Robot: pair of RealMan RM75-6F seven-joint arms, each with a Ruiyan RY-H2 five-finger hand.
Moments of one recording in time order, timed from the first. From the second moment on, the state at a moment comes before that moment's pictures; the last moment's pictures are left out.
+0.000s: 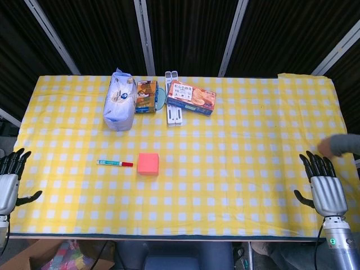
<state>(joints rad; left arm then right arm) -0.11 -1.14 -0.07 -1.65 1.38 1.43 0.12 0.16 -1.12 0.09 -1.69 -1.38 1.38 -0.17</state>
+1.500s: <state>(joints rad) -0.36 -1.30 -0.21 -1.64 1.09 1.19 0.42 0.16 -1.12 0.09 -1.69 -1.39 1.38 -0.16</state>
